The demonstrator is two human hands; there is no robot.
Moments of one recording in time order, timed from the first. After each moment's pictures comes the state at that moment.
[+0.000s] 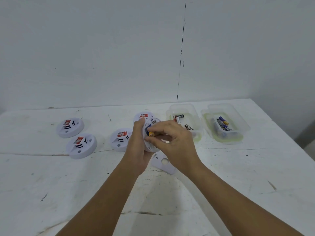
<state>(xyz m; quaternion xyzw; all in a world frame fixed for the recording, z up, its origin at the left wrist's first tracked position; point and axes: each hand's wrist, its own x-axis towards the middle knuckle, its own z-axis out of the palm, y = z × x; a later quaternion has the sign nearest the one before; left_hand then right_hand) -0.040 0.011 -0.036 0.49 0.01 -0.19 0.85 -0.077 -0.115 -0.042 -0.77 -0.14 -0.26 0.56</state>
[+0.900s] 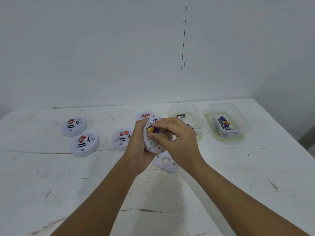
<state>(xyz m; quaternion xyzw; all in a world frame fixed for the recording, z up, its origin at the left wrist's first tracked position) -0.048 0.014 -0.024 0.45 0.01 -0.25 0.86 -0.080 -0.121 -0.035 -0.78 -0.14 -0.29 0.55</state>
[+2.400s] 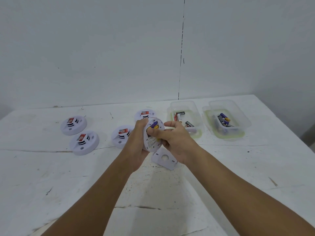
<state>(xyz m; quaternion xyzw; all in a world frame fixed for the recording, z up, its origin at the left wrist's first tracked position) -0.041 0.013 -0.037 0.56 0.03 -0.18 0.81 -0.058 -0.121 -0.035 -0.53 0.14 0.05 0.83</state>
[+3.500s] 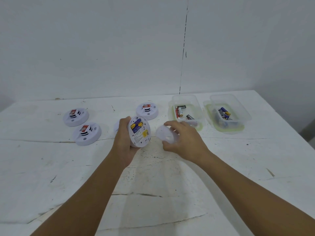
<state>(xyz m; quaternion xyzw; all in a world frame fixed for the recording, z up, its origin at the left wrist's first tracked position) -0.035 0.051 -0.062 0.52 0.12 -0.14 0.84 -0.079 -0.154 -0.075 -0.94 -0.04 -0.09 0.33</state>
